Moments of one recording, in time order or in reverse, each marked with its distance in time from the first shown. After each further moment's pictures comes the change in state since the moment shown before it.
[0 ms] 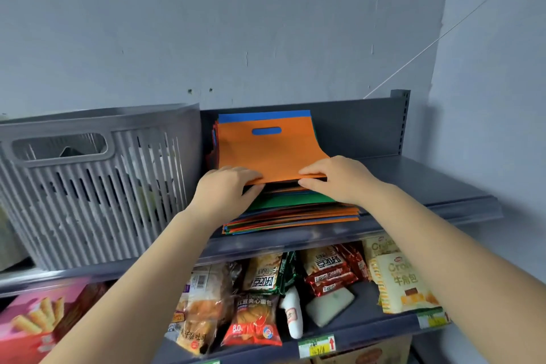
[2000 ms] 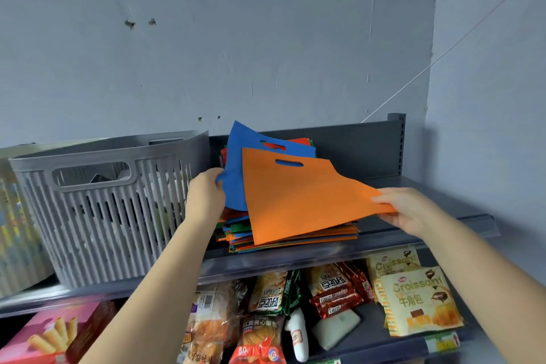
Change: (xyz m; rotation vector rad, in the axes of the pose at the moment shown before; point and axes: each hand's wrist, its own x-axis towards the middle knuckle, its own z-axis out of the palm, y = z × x) left_hand 0.011 -0.019 -0.018 -0.371 0.271 -0.515; right_hand -0.051 0.057 -0.015 1.360 0.257 0.770
